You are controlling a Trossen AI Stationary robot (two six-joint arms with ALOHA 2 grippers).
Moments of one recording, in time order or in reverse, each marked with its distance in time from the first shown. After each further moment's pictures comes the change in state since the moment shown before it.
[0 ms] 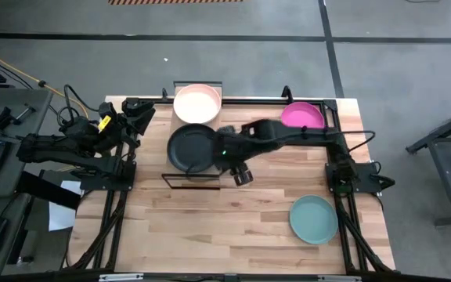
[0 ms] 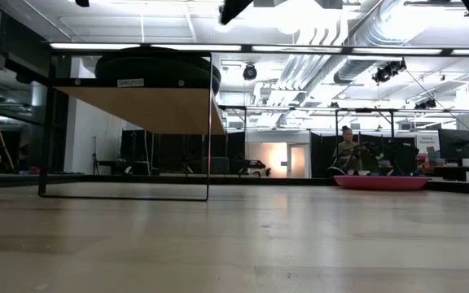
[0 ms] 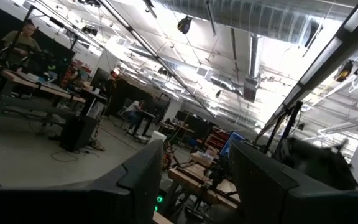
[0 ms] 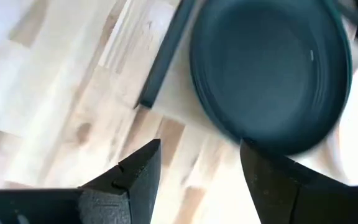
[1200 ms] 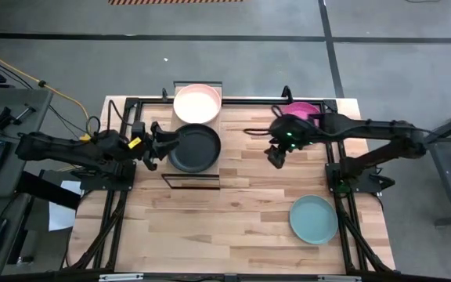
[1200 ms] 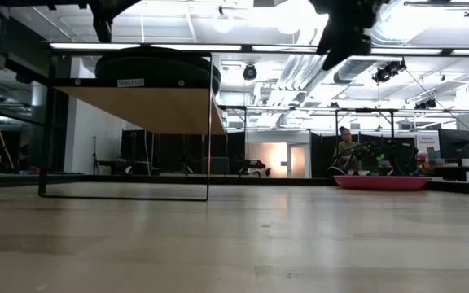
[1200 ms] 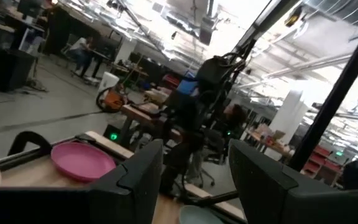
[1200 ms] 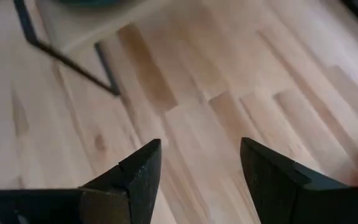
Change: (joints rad) left arm 0.001 0.104 -0.220 0.131 0.284 -0.174; right arm -0.185 -0.806 -1.134 0.485 -0.052 0.776
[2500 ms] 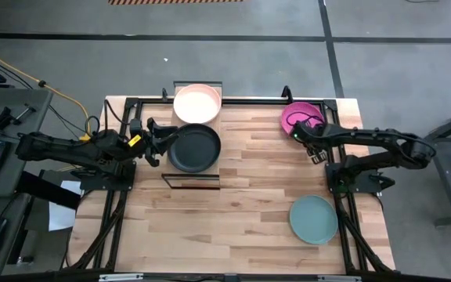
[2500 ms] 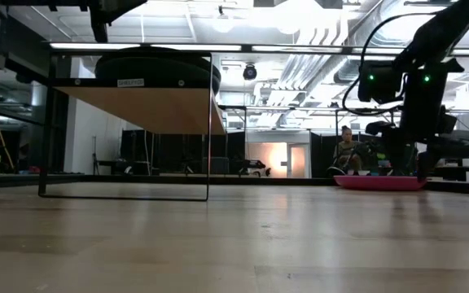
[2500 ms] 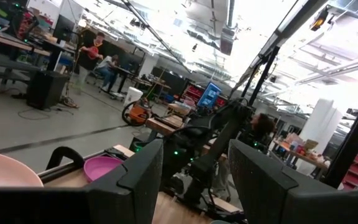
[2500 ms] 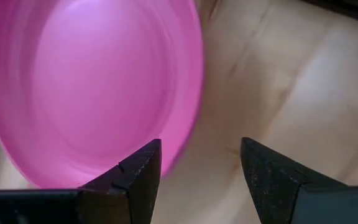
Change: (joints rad) left arm 0.001 -0.006 0.000 0.011 -0.105 0.075; right arm -0.420 -0.076 -0.709 0.205 0.331 1.741
